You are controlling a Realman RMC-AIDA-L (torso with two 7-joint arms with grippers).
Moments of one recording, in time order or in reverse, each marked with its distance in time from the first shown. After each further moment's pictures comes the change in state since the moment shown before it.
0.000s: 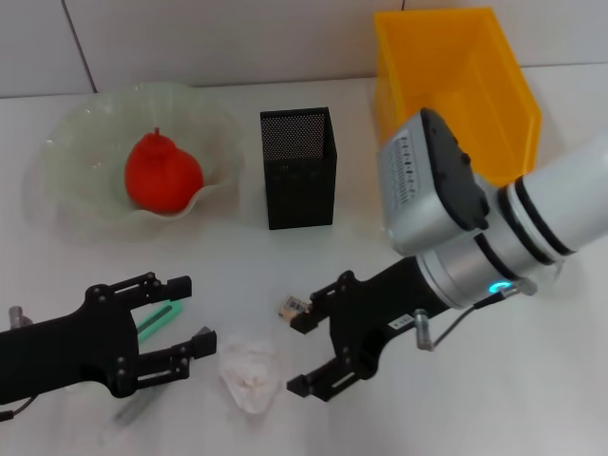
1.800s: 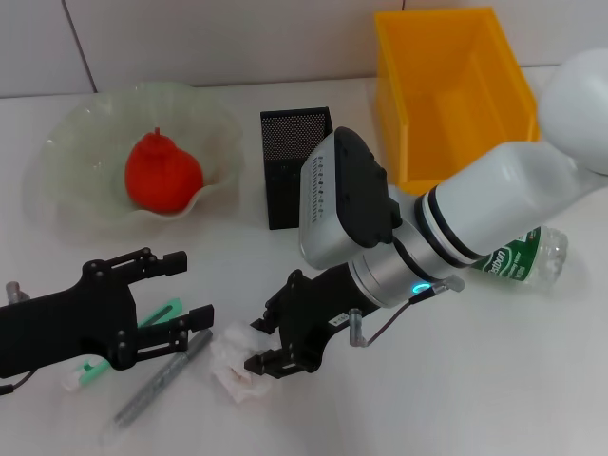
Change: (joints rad) left arm -0.029 0.001 -0.024 0.008 0.001 -0.030 0.011; right arm 0.155 -0.008 -0.199 0.220 0.092 0.260 0.000
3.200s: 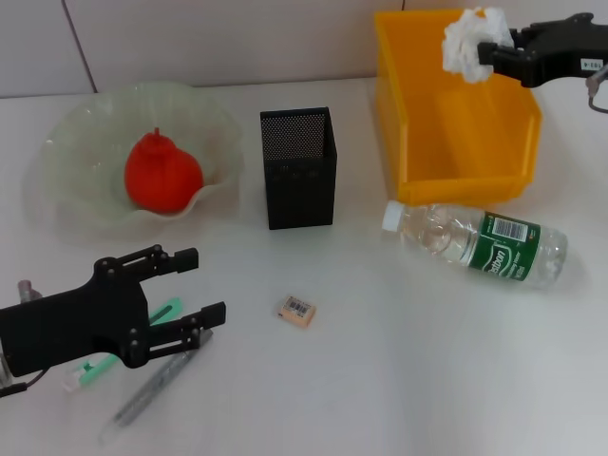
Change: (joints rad) left arm -0.004 -0.020 -0.012 -0.005 0.002 0.004 0.015; right arm -0.189 -0.009 0.905 -0.267 -0.144 0.007 -0.035
